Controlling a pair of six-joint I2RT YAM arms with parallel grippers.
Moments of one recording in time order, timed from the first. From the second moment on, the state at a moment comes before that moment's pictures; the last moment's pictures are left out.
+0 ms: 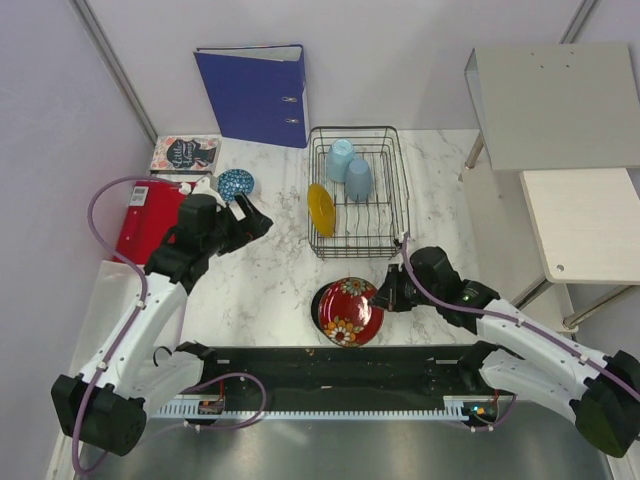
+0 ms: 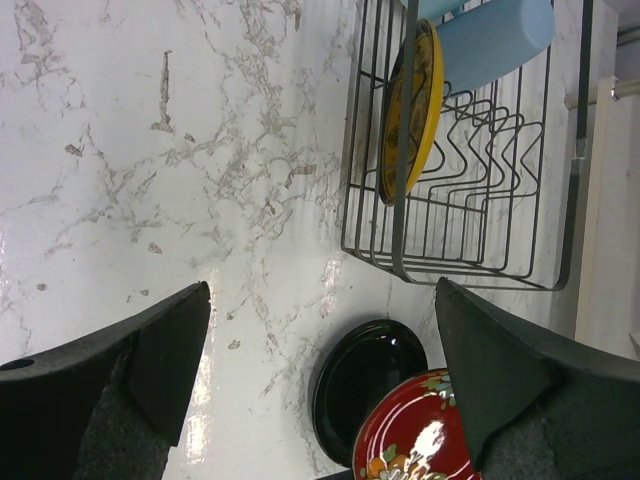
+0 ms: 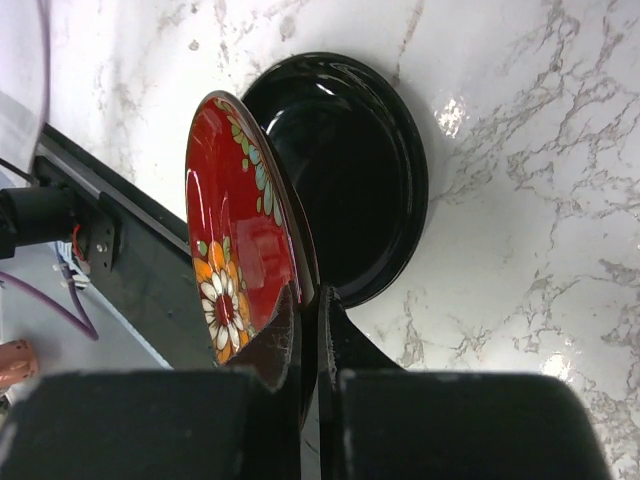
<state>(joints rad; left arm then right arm) -0.29 0.97 0.88 -0.48 0.03 -0.68 0.70 0.89 0.52 -0.31 -0.23 0.68</state>
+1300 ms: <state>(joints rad) -0.29 0.97 0.79 -0.43 0.06 -0.69 0.70 1.12 0.46 -0.11 -0.15 0.63</state>
